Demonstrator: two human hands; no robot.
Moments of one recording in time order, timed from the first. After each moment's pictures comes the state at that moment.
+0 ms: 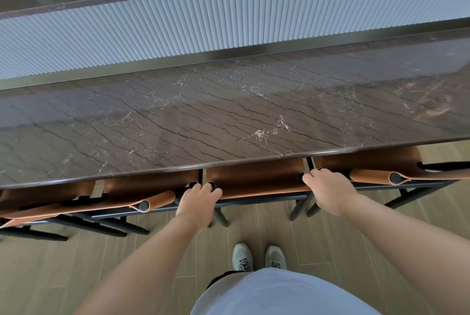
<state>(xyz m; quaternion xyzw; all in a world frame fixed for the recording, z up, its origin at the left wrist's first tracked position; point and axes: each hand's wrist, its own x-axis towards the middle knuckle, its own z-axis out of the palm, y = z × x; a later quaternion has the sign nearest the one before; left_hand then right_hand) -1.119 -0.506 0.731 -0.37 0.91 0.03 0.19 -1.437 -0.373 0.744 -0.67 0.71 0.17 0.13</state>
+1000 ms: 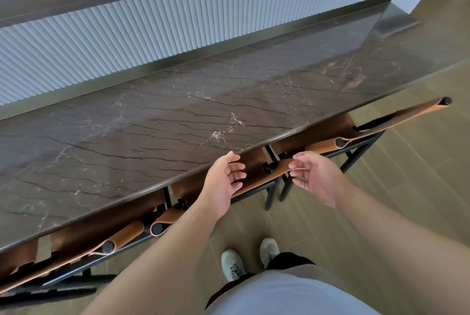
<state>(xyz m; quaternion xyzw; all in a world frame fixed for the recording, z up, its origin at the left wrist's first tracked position) -1.254 -0.478 0.812 -0.51 0.30 0.80 -0.09 -1.413 -0.327 0.794 0.05 0.64 -0.60 0.48</state>
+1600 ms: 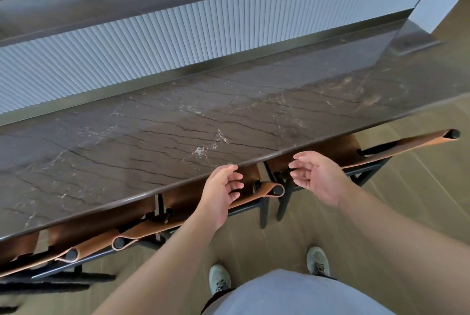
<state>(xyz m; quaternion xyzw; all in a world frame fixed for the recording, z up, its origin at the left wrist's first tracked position) -1.334 -0.439 0.790 -0.52 0.35 0.76 -0.17 -1.530 -0.313 0.806 0.01 0.63 -0.59 0.51</state>
